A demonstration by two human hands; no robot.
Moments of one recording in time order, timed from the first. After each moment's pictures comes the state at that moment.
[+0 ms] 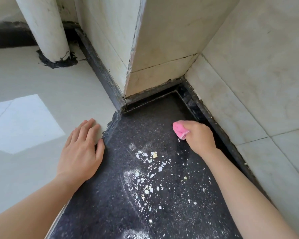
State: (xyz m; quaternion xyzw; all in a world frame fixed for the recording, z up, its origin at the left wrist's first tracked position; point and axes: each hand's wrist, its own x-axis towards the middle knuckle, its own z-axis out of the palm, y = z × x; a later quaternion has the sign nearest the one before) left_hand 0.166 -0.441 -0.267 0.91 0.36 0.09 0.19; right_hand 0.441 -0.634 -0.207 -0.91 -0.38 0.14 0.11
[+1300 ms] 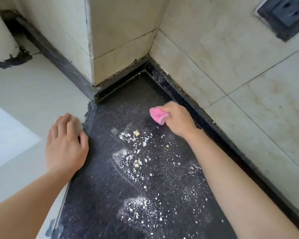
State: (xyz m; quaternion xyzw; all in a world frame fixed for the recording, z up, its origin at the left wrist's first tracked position) left_hand 0.166 -0.439 -0.264 0.90 0.35 0.10 0.22; right_hand 0.394 -0.652 -0.176 -0.93 -0.32 0.15 0.12
